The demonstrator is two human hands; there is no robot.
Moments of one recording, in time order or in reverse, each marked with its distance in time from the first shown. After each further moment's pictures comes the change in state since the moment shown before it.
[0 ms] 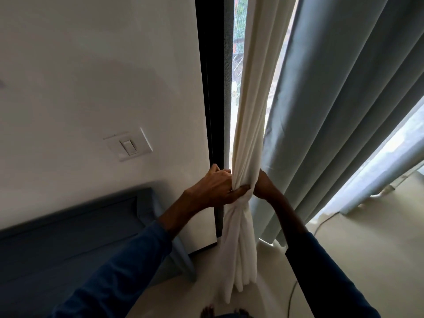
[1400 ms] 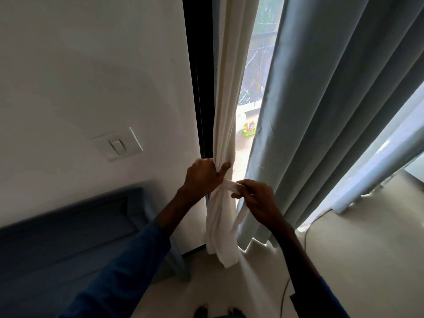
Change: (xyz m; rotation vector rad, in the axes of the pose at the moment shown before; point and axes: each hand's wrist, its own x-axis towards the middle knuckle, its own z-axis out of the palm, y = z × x) left_hand 0.014 -0.003 0.002 -0.195 0.365 -0.444; right_hand -0.071 -0.015 0.002 -0.001 0.210 -0.203
